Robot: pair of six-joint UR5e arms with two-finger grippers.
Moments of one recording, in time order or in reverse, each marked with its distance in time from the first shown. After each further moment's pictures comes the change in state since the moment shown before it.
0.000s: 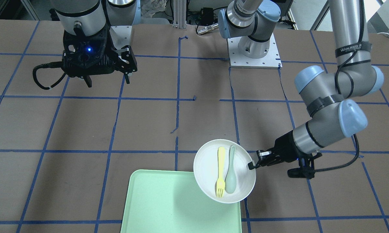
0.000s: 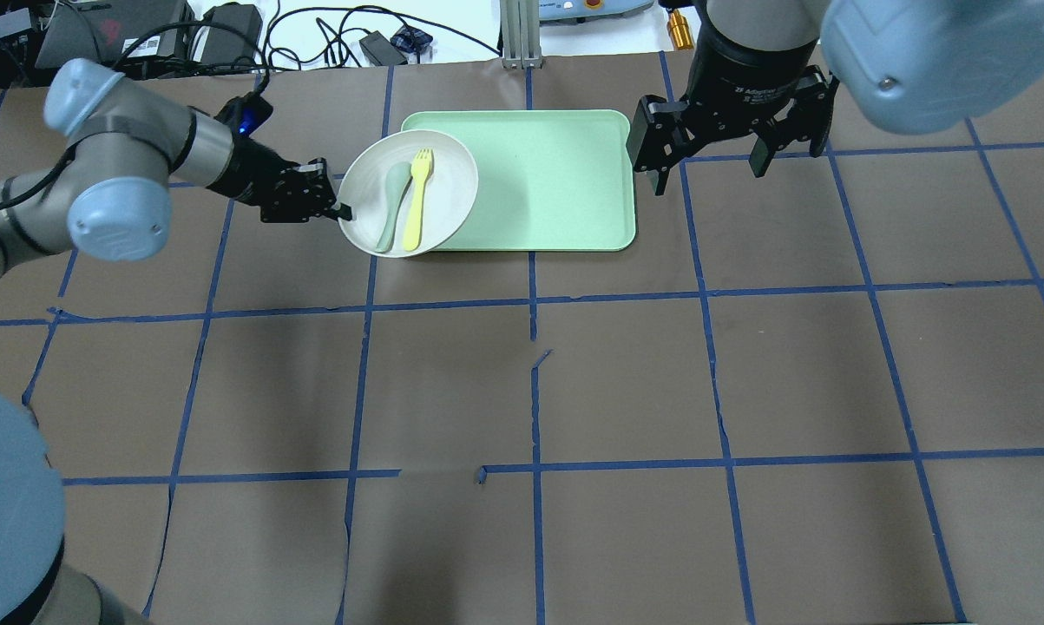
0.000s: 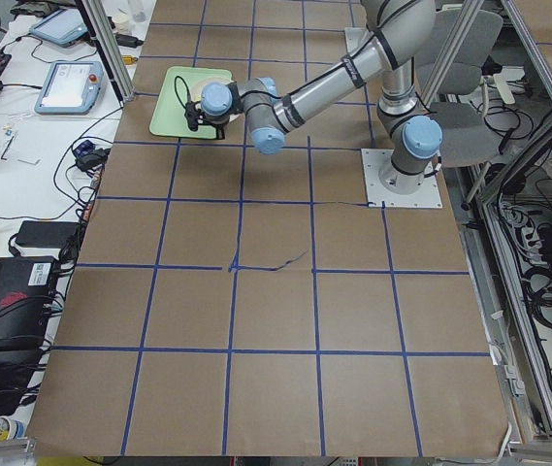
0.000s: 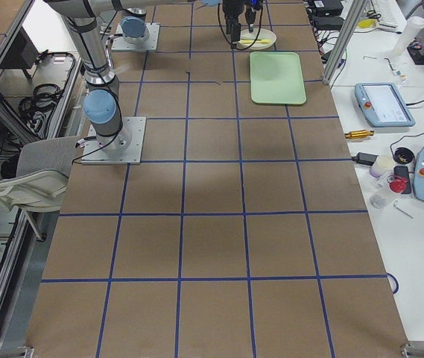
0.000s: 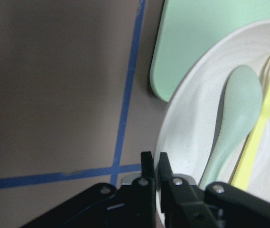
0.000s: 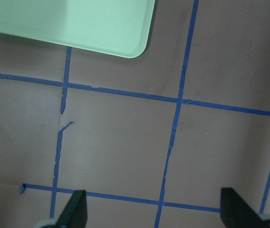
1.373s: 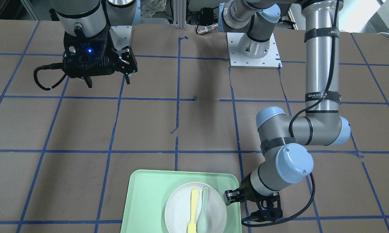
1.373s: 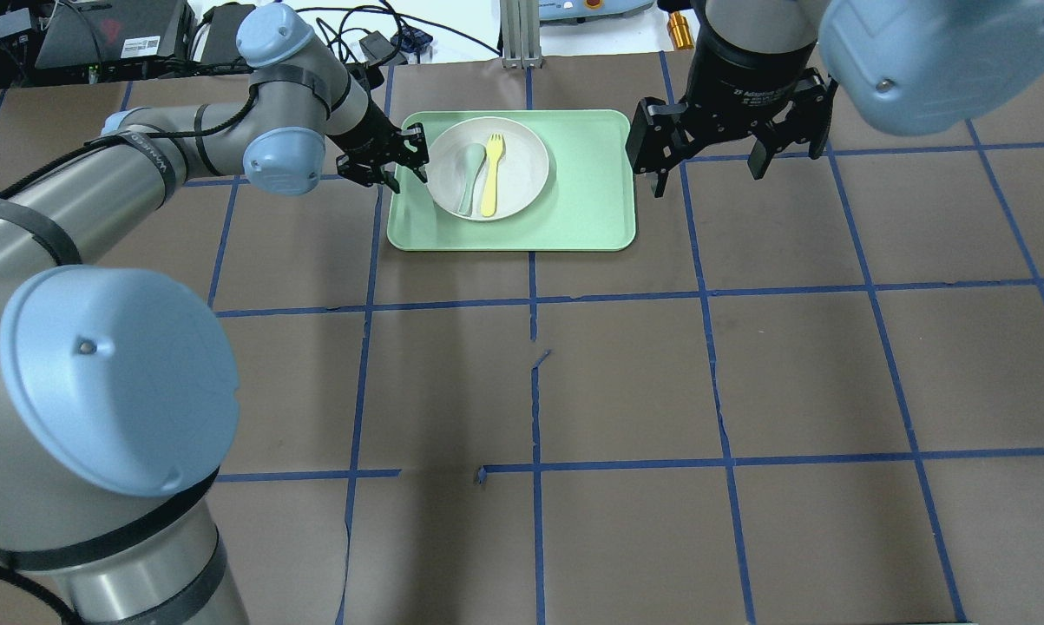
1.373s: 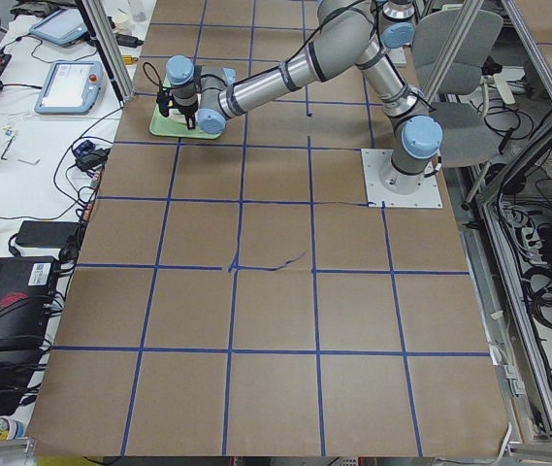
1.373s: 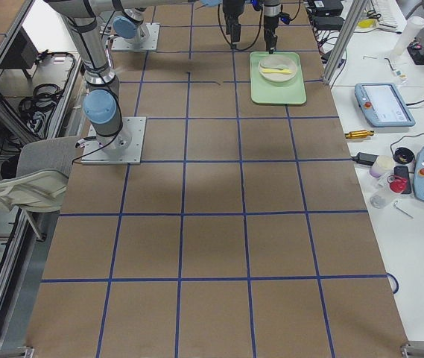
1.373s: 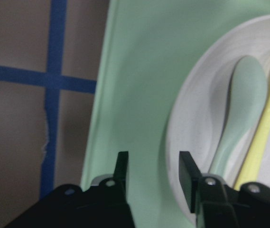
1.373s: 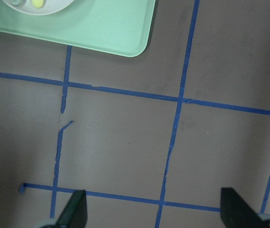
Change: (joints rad) left arm -0.177 -0.186 0.233 0.053 0.352 -0.235; right arm 0.000 0.001 0.002 0.000 0.002 0.000
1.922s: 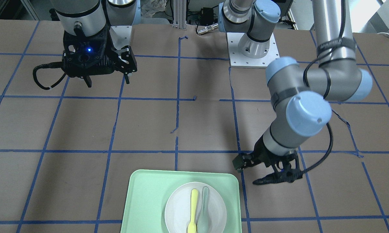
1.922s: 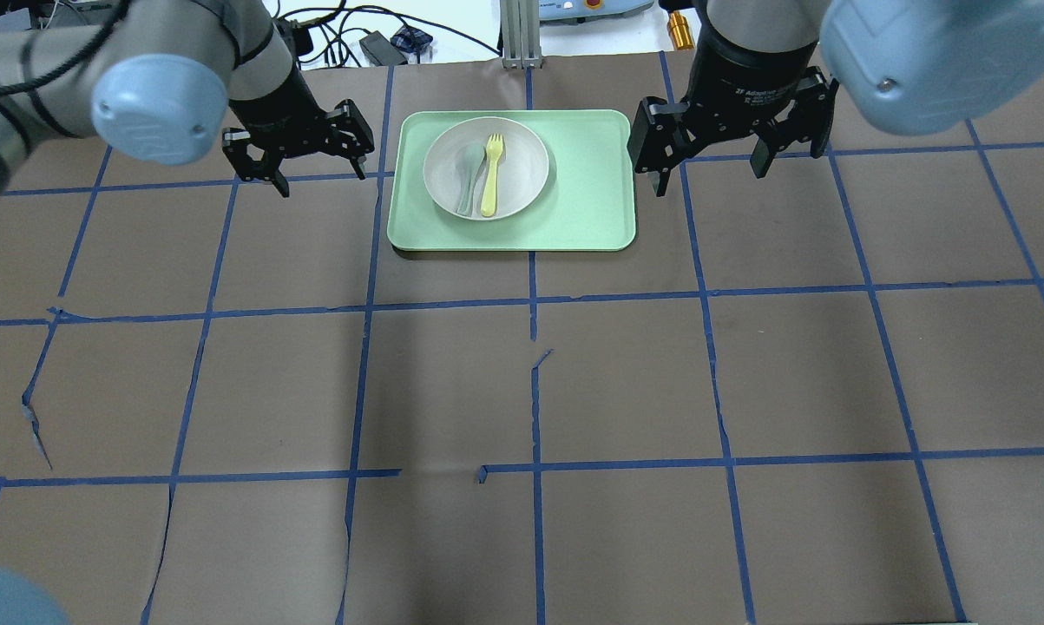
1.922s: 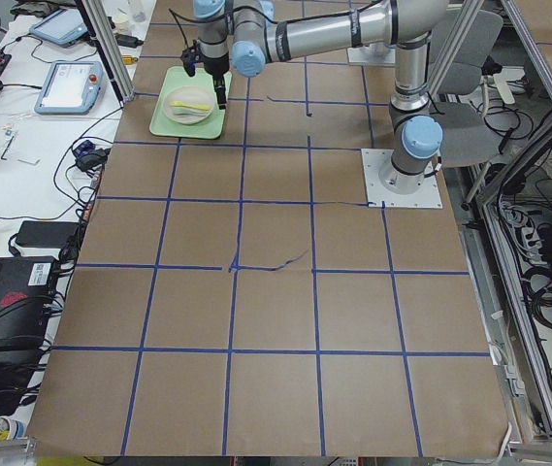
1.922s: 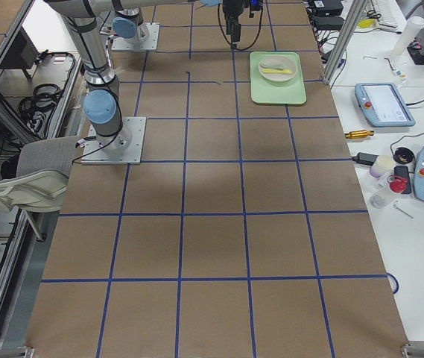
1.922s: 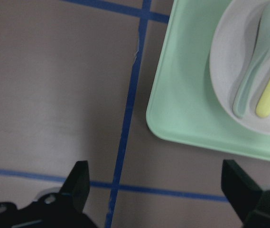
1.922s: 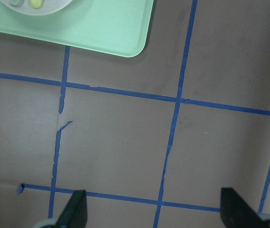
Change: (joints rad) left arm -0.005 0.409 -0.078 -0.421 0.159 0.012; right arm 0.000 -0.001 0.000 0.000 -0.007 0.000
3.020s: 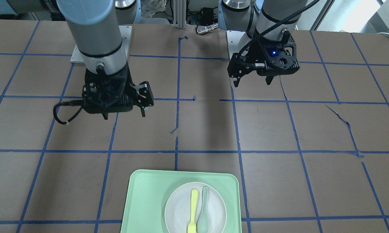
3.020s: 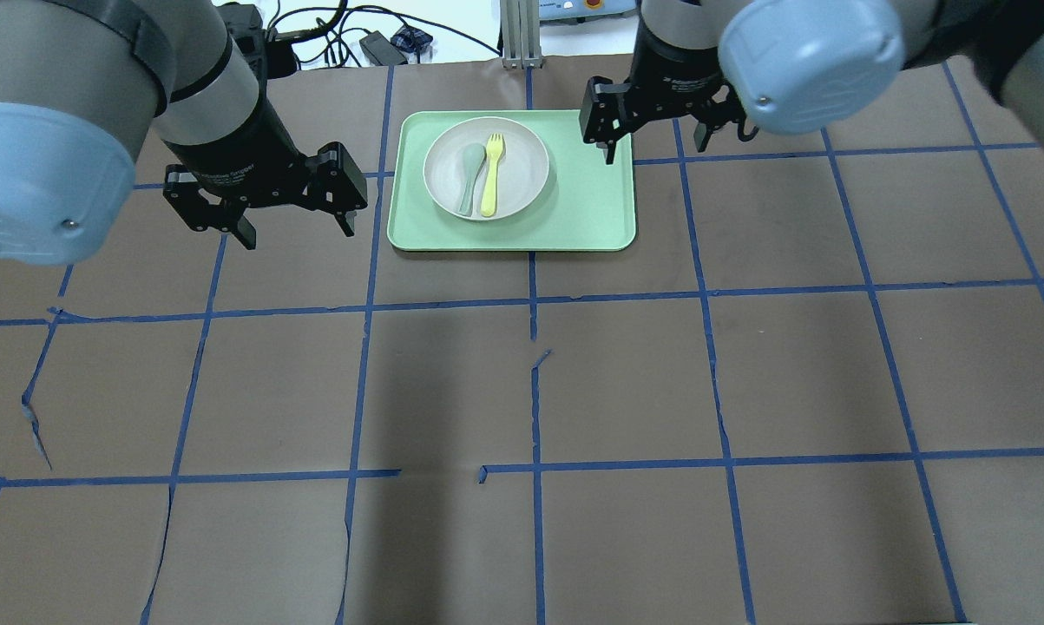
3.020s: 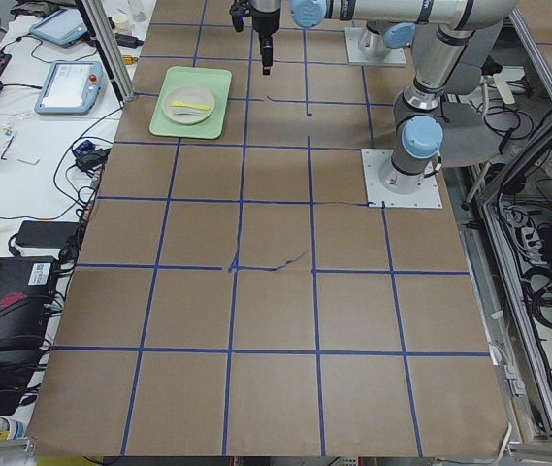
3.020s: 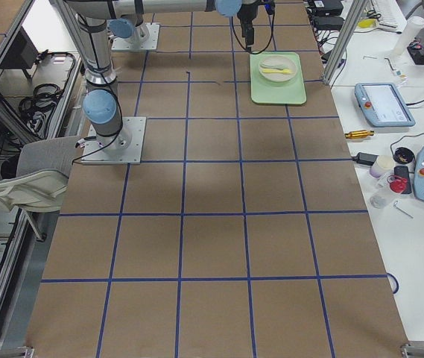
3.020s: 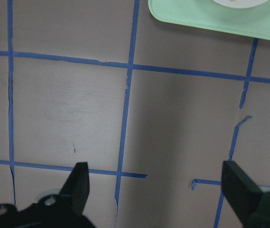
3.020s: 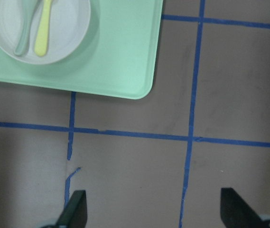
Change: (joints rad) left arm -0.087 0.258 -0.123 -0.116 0.036 -0.002; right arm 0.064 0.189 -0.062 -0.209 0.000 0.115
